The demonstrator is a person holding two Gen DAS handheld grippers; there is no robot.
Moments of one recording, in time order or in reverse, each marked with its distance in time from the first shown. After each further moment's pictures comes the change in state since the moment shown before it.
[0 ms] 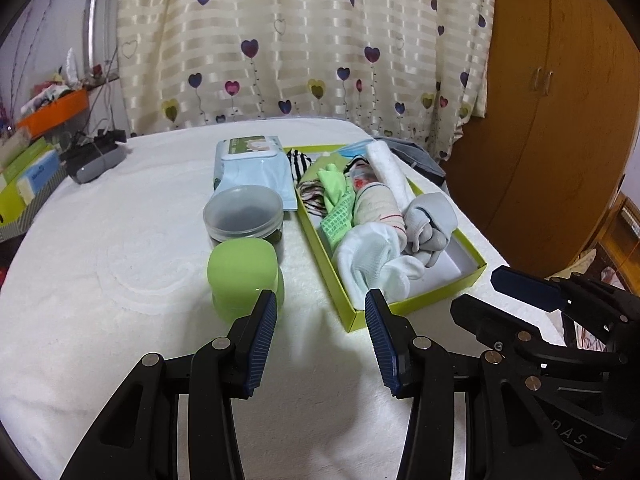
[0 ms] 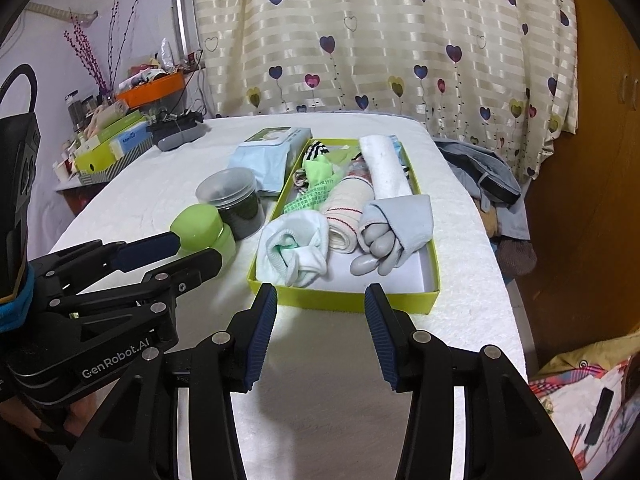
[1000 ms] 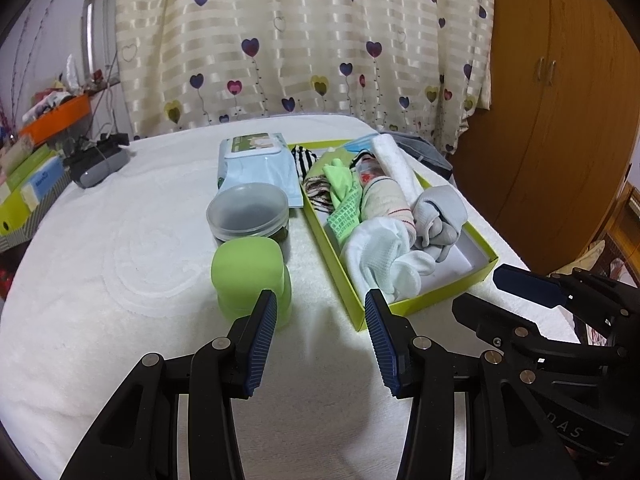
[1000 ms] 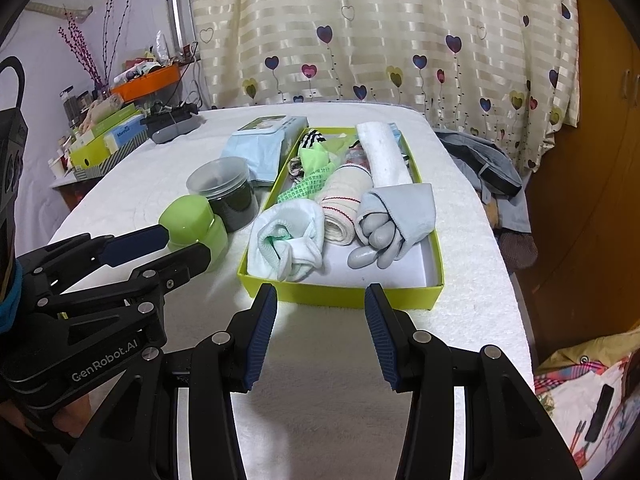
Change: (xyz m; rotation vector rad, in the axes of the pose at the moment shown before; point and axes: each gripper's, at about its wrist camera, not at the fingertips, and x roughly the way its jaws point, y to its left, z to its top) left arm 0.005 -0.001 -0.001 0.022 0.006 0.029; right arm 0.013 -0.004 -0.003 0.005 0.026 -0.006
